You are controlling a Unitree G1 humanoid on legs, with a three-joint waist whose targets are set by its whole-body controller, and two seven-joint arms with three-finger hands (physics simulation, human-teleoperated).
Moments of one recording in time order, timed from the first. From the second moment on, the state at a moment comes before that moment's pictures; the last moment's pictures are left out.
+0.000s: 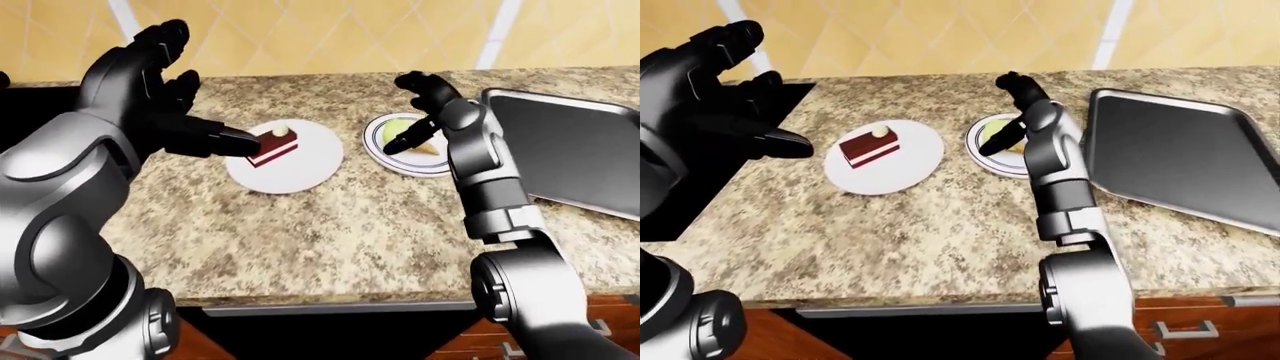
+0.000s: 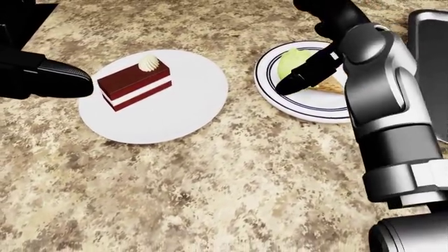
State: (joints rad) left arm -0.91 0.45 0.29 -0.61 -0.27 1.52 -0.12; right arm -1.12 -0.29 -0.04 0.70 -0.60 0.46 0.36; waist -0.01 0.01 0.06
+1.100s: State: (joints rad) left arm -0.96 0.42 -0.07 -0.15 0.25 1.03 -0.42; right arm -1.08 -0.39 -0.09 0.36 -0.66 0.51 0.46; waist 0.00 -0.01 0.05
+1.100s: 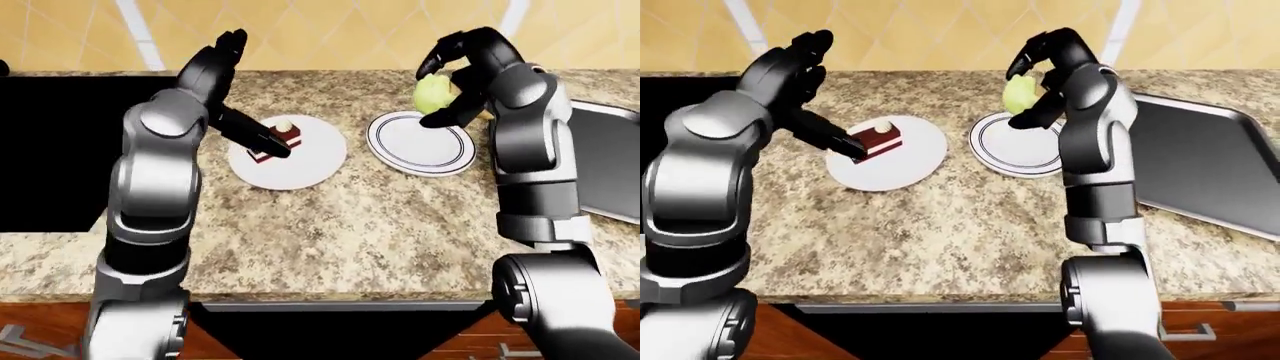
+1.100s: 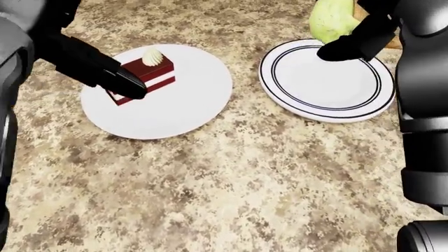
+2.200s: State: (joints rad) left arm -1.10 0.15 0.00 0.74 0.62 0.49 -0.26; right arm -1.00 -0.40 -0.10 0.36 -0.62 0.50 0.46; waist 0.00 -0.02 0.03
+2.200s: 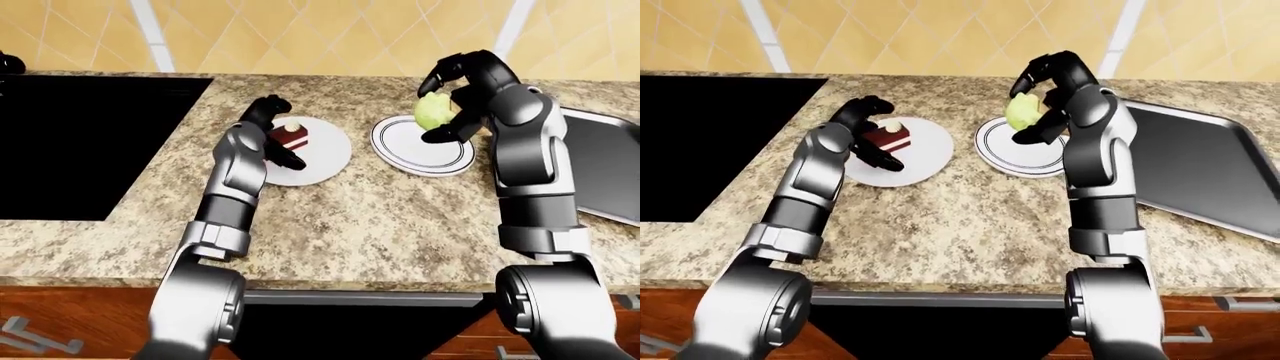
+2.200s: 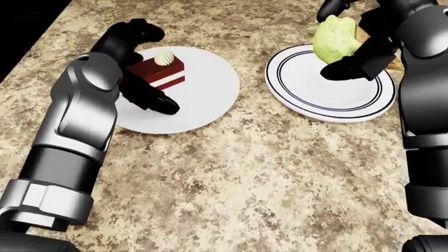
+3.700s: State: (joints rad) left arm -1.16 0.24 0.03 0.09 0.75 0.79 -0.62; right arm -0.97 -0.55 -0.17 -0.05 -0.56 0.74 0.69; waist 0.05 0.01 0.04
